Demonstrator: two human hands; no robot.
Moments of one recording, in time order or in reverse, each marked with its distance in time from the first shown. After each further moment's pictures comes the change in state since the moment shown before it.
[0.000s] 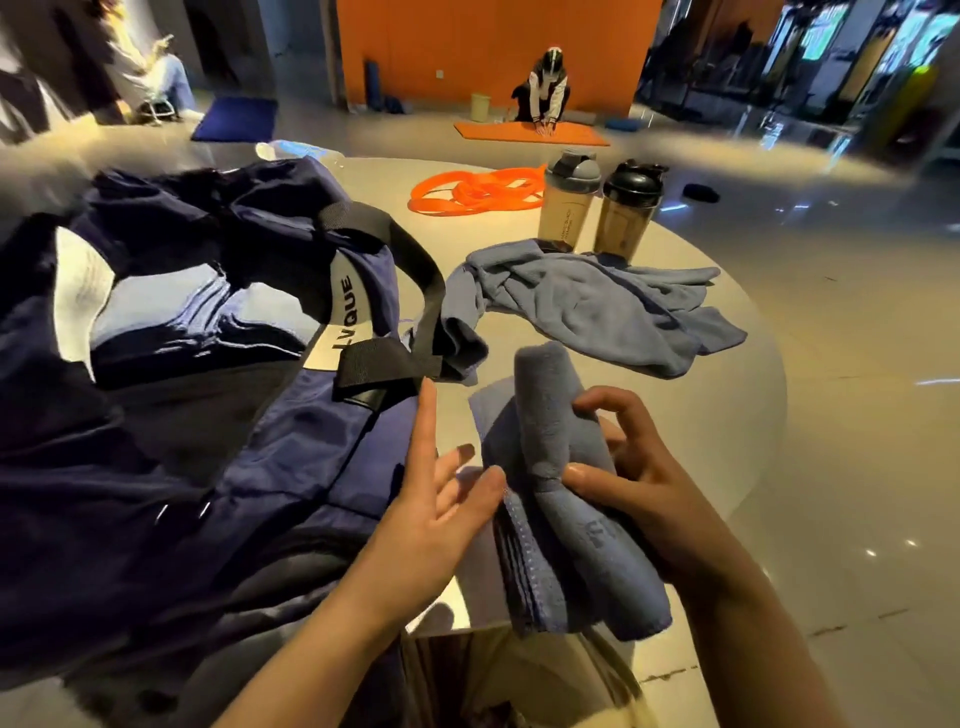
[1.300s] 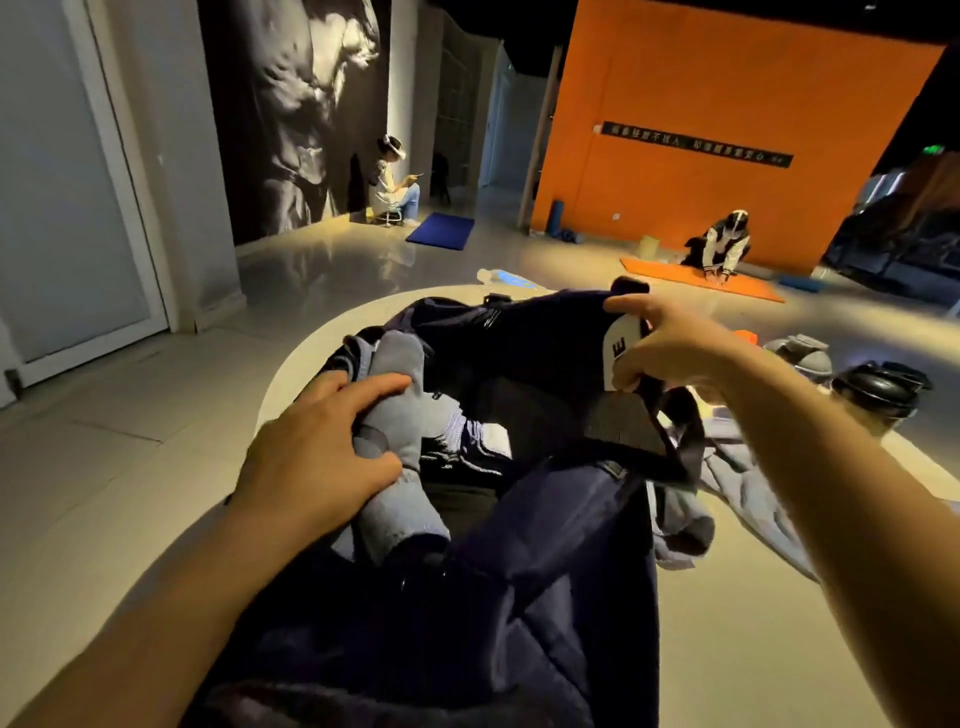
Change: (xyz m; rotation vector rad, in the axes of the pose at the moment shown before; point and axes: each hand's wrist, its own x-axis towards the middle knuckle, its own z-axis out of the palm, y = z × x) left_hand -0.021 0.104 -0.217 1.158 0.781 0.057; right_hand 0.250 -0.136 0.117 -0.932 0.032 0.057
